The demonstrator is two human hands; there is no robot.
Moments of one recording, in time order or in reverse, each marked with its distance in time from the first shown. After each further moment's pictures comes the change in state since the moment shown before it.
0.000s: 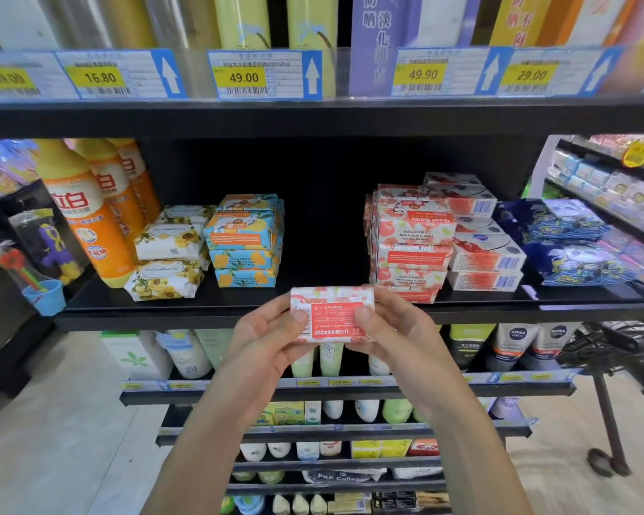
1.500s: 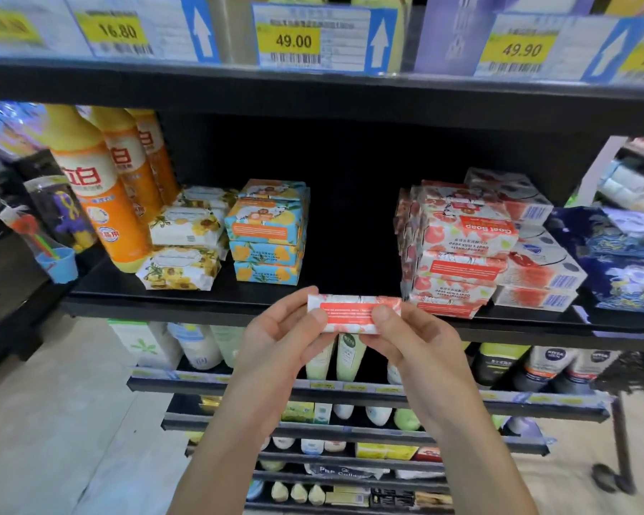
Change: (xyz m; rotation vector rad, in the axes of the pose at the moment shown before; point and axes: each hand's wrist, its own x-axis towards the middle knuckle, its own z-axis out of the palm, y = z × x) left_hand 0.009 -0.004 -0.010 -0.067 0.150 0.017; right_hand 0.023 0.009 0.022 0.053 0.120 0.070
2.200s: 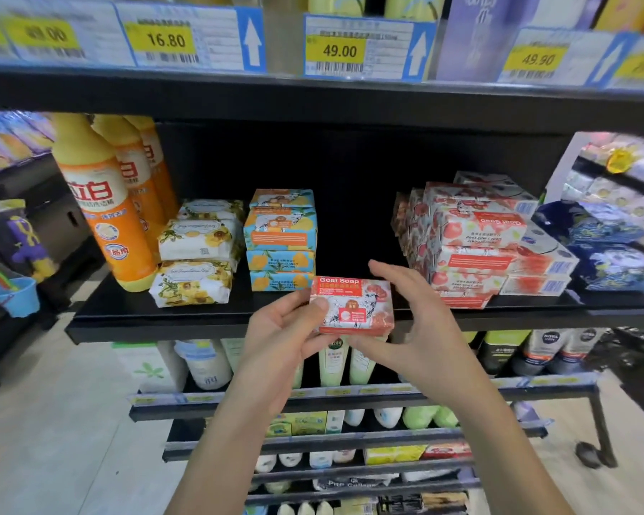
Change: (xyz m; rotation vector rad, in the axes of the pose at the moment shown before) left_hand 0.024 0.014 -0.039 0.016 -0.101 -0.044; right_hand 0.005 -0.010 0.033 -0.875 -0.042 -0.397
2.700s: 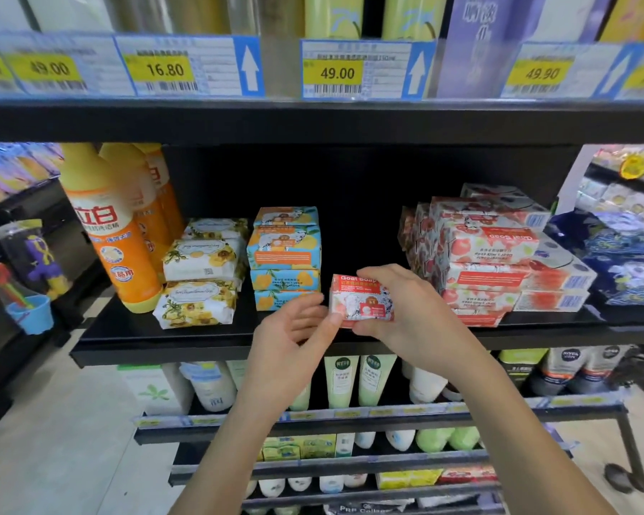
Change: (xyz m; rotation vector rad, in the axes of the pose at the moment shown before) left_hand 0.026 -0.007 -0.010 0.551 0.121 0.265; right_hand 0.055 -0.005 -0.006 -0.355 -0.136 0.003
